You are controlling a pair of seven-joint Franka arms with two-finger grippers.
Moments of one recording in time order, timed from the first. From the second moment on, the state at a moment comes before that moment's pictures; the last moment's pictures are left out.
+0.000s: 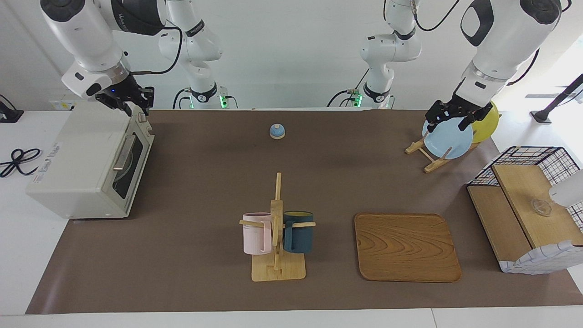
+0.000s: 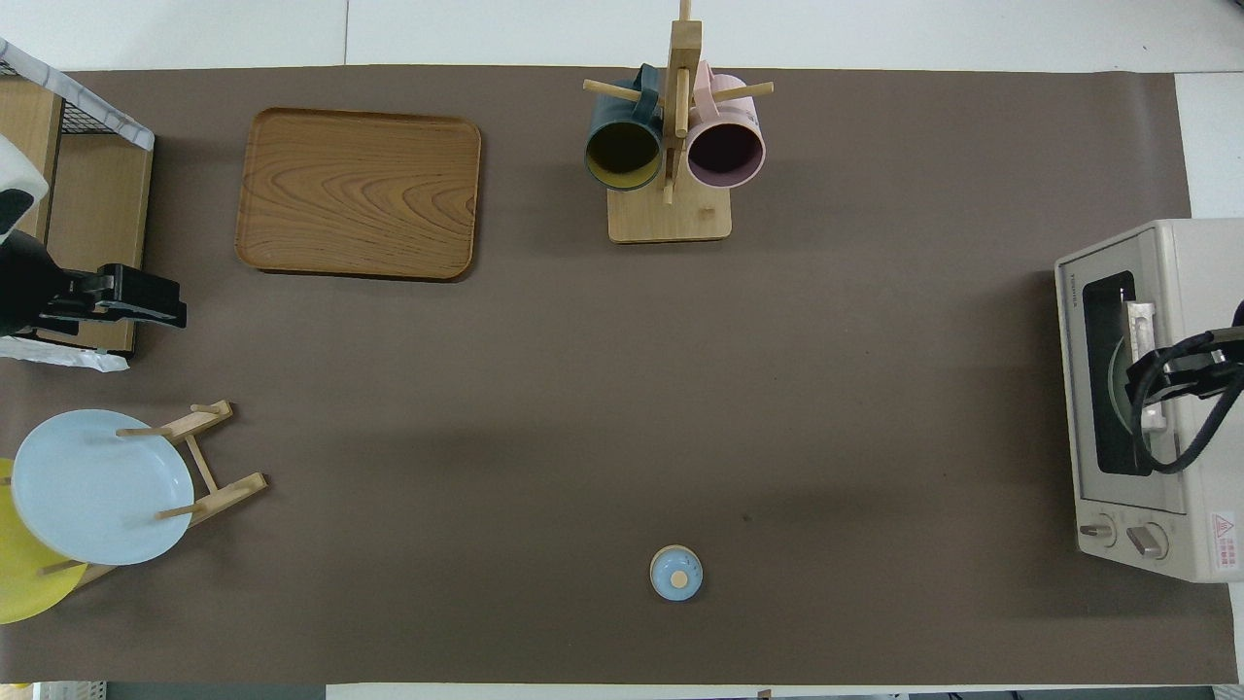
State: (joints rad) left arm -0.05 -0.05 -0.03 -1.69 -0.02 1.62 -0.06; right arm -0.05 -0.07 0.02 -1.66 -0.08 1.39 -0.15
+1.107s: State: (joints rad) left arm -0.05 -0.05 -0.03 -1.69 -0.02 1.62 -0.06; right arm -0.04 -0.03 0.03 -1.54 -0.01 1.37 -0.08
